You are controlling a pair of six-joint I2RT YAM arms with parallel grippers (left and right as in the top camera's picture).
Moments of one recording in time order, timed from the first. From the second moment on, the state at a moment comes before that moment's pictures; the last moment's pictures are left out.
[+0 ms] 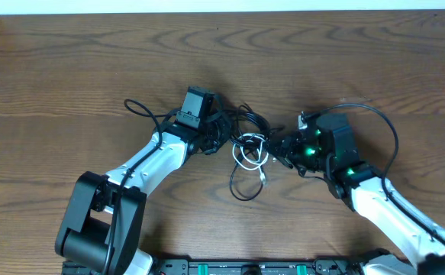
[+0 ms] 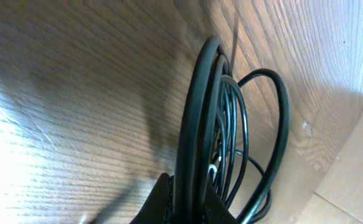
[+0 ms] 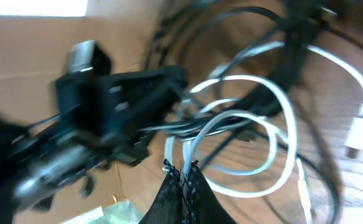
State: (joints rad) left arm -0.40 1.69 0.92 -0.20 0.35 -1.19; right arm 0.37 1.32 0.58 0.09 -0.61 1.09
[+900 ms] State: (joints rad) left arm -0.40 1.69 0.92 -0.20 0.23 -1.19; right arm 0.37 0.87 0.58 -0.26 -0.45 0.50
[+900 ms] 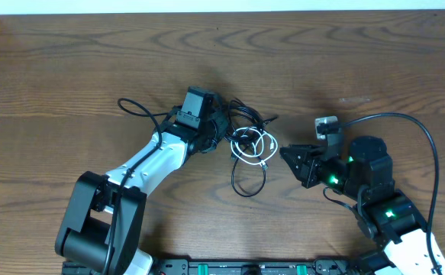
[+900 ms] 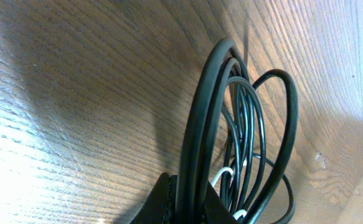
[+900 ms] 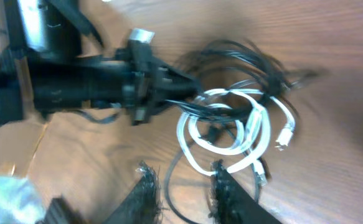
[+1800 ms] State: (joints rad) left arm -0.40 1.69 0.92 -0.20 0.24 -1.19; right arm 0.37 1.01 0.58 -0.28 -0.35 0.55
